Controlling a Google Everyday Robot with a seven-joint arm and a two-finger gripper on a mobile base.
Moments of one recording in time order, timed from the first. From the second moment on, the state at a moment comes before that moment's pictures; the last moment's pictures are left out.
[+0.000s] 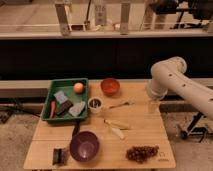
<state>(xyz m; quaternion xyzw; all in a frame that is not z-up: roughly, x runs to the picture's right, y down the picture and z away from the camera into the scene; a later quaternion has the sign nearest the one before) 0.236 0.052 0.750 -0.26 -0.03 -0.04 0.97</state>
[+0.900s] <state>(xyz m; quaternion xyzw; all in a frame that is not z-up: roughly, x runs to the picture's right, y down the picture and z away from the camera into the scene) 0.180 0.029 0.781 -0.25 -0.07 -0.04 0.97</state>
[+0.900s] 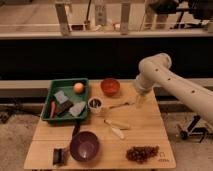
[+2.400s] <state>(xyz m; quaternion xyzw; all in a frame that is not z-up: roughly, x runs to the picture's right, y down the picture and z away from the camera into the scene) 0.129 0.019 0.812 -0.22 -0.15 -0.07 0.96</state>
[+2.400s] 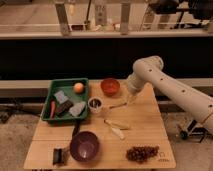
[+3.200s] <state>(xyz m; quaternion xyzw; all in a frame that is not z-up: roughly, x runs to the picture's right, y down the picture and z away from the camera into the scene) 0.089 0.019 0.829 -0.22 -0.18 -0.10 0.95</state>
